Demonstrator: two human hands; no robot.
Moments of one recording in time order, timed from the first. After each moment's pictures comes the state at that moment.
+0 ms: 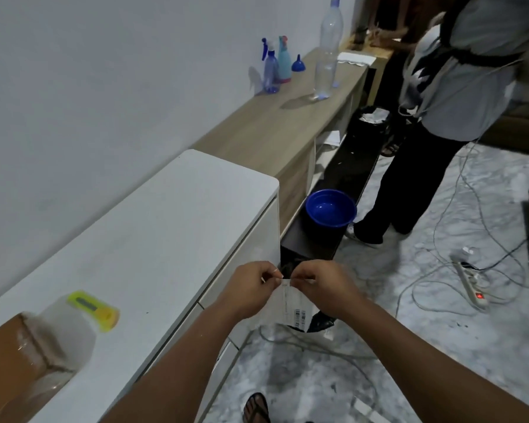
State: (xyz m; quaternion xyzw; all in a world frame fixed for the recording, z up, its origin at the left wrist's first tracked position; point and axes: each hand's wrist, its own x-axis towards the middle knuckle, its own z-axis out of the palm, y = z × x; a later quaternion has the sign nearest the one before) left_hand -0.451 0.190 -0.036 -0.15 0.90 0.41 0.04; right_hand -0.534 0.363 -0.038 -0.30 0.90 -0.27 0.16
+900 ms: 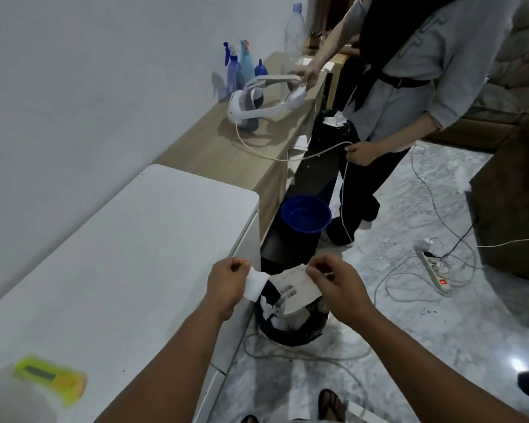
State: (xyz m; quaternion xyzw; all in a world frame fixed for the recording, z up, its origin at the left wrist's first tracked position) left_hand -0.519 0.142 -0.061 -0.32 0.73 0.60 -0.01; right_hand -0.552 0.360 -0.031 -0.14 0.83 -0.53 0.08
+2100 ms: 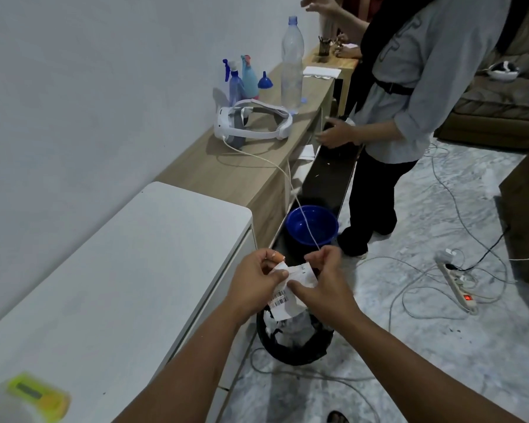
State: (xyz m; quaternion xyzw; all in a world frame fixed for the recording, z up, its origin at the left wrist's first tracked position) left_hand -0.565 0.211 -0.012 -0.18 0.79 0.59 -0.01; right_hand -0.603 0.370 -0.033 -0.11 0.81 -0.56 0.10
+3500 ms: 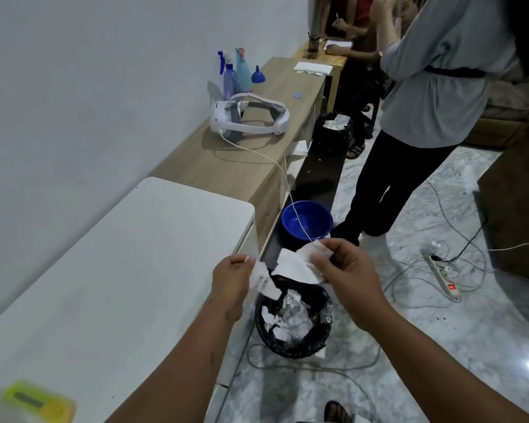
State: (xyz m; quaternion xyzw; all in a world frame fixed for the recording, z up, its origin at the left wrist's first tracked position) left_hand -0.556 0.163 -0.039 -0.38 0.63 0.68 -0.04; right_hand -0.580 0.361 0.015 -0.04 0.66 -0.75 0.11
